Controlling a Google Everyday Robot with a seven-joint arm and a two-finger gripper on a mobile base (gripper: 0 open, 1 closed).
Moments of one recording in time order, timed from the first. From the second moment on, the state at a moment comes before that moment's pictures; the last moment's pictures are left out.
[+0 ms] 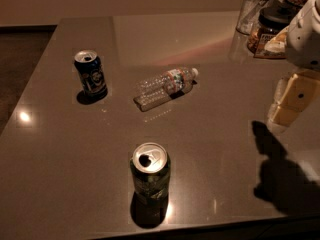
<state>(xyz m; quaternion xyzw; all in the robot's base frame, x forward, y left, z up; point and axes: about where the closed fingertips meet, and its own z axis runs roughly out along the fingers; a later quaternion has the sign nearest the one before) 0.438 -0.216 0.977 -0.60 0.78 -0.04 0.16</state>
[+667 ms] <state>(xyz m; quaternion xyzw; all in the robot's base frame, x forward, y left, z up) 0.434 -0.209 0.976 -0.61 0.77 -0.03 0.17</state>
